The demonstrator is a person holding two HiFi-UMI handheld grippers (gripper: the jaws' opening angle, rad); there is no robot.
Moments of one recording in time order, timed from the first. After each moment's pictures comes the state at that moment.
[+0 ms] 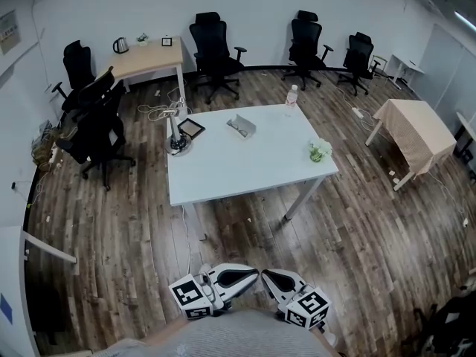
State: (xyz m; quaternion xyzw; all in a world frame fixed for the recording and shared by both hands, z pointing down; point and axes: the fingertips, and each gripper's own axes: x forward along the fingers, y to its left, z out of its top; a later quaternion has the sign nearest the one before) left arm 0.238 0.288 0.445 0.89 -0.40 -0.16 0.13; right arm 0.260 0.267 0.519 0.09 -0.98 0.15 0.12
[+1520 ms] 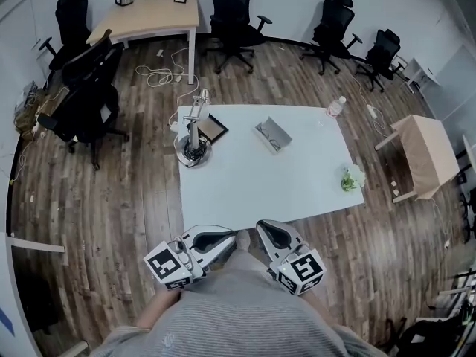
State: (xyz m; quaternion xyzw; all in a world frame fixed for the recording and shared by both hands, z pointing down) left arm -0.097 0.136 0.446 0.86 -0.48 -0.15 0.08; right arm -0.063 0.072 0.480 0.09 -0.99 0.04 0.14
